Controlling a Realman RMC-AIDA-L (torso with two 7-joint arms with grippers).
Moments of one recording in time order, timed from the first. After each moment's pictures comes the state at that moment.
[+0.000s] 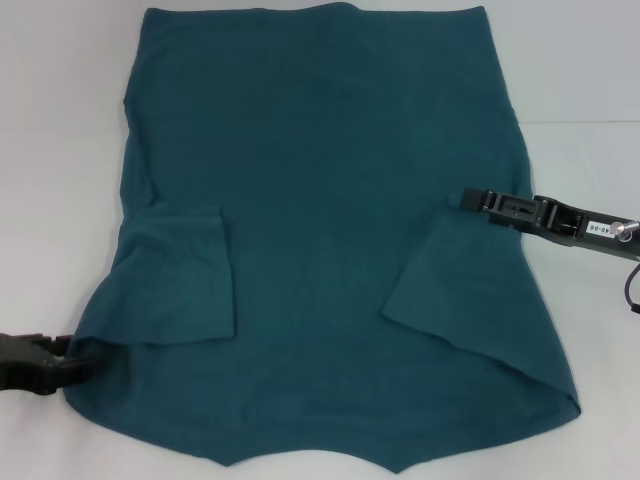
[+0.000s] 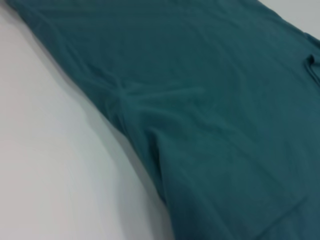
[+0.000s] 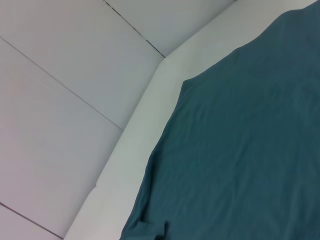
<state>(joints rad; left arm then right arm) -0.37 -2.16 0.48 0.99 2.43 1.42 -1.73 0.58 2.03 -0.67 -0.50 -1.86 -1.26 1.99</state>
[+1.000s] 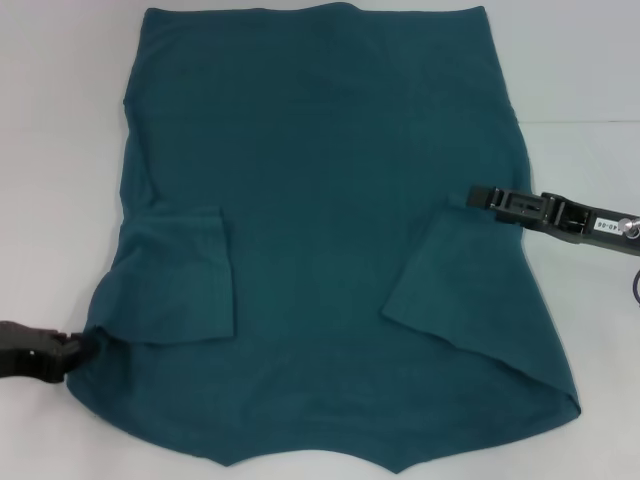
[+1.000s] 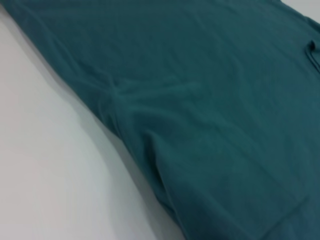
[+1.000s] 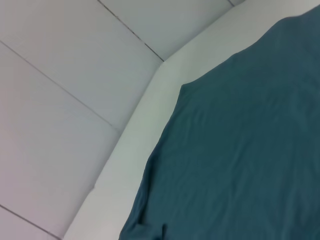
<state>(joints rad) -0.39 -2.16 0.53 1.03 2.46 1.42 -1.78 0.58 2.02 -0.67 -0.50 -1.86 -1.27 2.00</state>
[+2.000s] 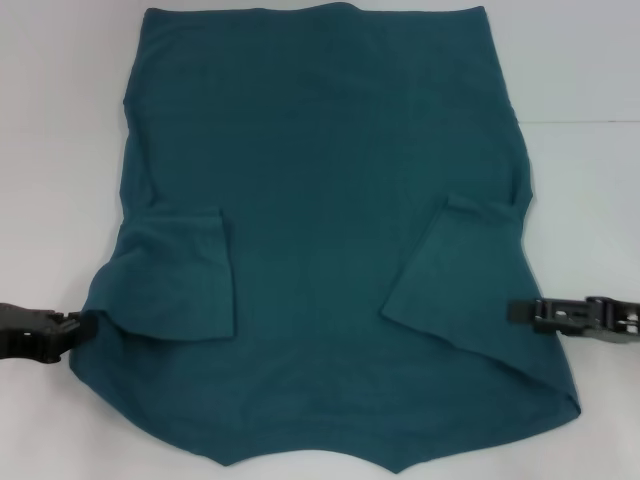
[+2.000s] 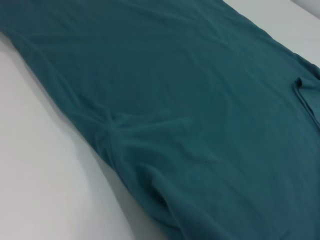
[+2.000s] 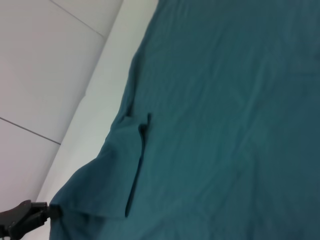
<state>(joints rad) -0.39 -2.16 0.50 1.09 2.41 1.48 -1.83 0.50 1.94 -0.69 -0.51 -2.07 -1.48 2.11</state>
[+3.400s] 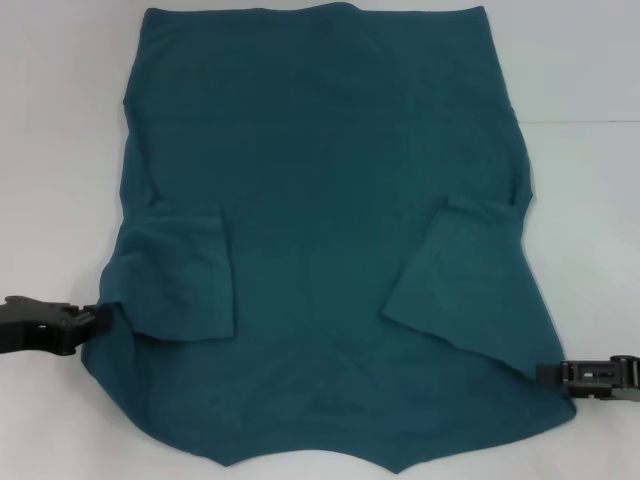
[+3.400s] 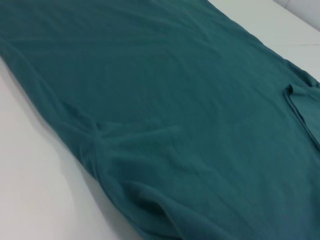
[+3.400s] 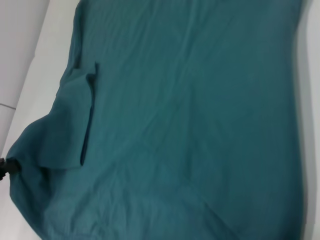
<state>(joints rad) -0.40 -2.17 0.52 1.07 2.40 1.47 -1.84 0.46 1.92 -0.68 -0.51 -2.22 -1.50 2.18</state>
